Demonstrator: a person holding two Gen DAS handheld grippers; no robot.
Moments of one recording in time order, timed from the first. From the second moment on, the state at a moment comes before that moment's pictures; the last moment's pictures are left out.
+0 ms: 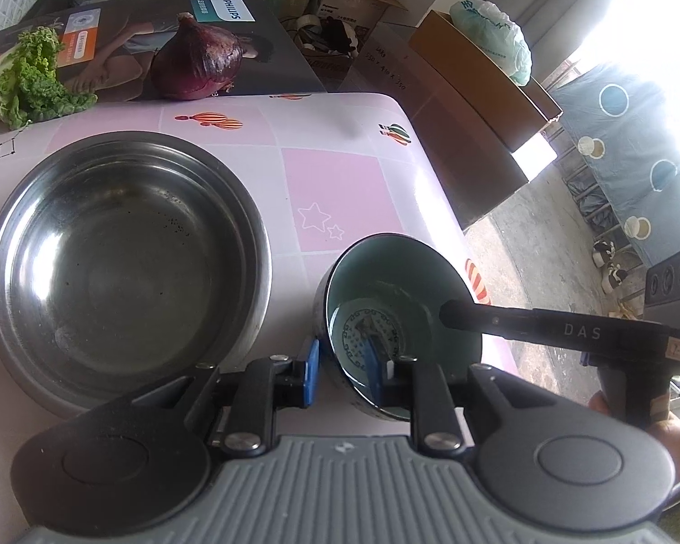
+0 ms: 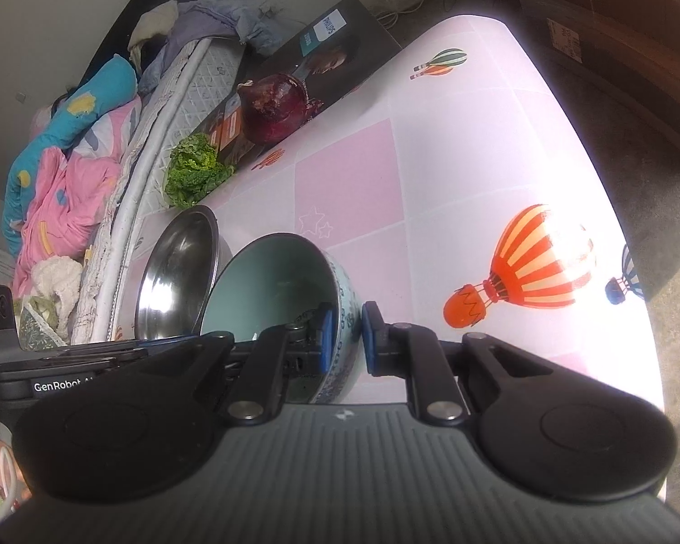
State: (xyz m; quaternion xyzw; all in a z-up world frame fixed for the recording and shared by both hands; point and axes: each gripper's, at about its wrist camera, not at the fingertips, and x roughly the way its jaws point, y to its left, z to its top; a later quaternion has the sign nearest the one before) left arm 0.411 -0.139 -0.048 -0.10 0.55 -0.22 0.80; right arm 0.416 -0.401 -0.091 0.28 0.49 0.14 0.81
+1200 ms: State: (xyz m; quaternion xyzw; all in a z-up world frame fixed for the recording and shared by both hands) left arm 0.419 -0.146 -0.059 -0.10 0.55 -0.21 0.80; right arm 0.411 -0.409 -0.102 0.35 0.49 0.11 0.79
